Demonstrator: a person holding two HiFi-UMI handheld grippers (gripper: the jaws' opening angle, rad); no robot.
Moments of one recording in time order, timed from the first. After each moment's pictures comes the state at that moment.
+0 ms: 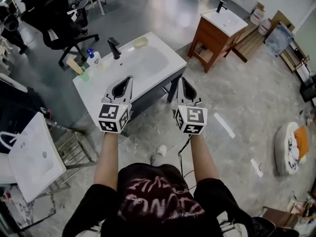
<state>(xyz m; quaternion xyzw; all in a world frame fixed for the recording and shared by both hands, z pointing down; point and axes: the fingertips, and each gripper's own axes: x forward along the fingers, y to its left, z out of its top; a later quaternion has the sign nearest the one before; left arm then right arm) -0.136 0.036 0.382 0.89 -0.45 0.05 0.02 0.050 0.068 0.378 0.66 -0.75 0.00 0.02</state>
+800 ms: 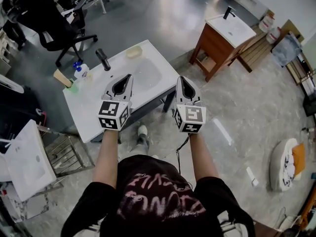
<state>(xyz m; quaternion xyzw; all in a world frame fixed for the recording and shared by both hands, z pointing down) -0.050 -0.102 0.385 0.88 -0.47 0.06 0.02 0.131 -0.080 0.385 0.63 -0.77 0.00 0.03</state>
